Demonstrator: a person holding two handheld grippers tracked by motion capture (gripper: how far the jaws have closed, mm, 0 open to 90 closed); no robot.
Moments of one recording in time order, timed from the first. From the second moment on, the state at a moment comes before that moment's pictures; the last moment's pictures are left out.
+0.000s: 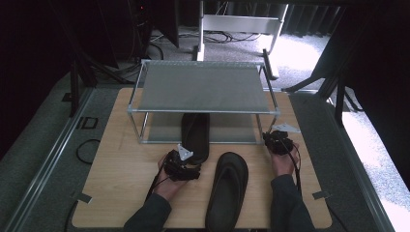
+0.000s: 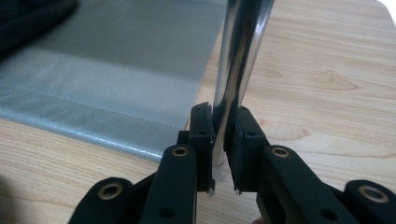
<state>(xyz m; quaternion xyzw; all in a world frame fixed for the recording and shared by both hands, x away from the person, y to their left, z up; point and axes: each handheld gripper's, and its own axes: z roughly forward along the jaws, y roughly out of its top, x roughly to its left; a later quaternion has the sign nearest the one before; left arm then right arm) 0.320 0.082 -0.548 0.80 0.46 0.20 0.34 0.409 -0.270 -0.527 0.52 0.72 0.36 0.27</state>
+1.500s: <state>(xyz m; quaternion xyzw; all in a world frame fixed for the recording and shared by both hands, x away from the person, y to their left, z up) 0.378 0.082 -0.545 0.76 0.50 0.21 0.36 0.410 -0.271 -0.527 0.52 0.73 0.36 0.27</state>
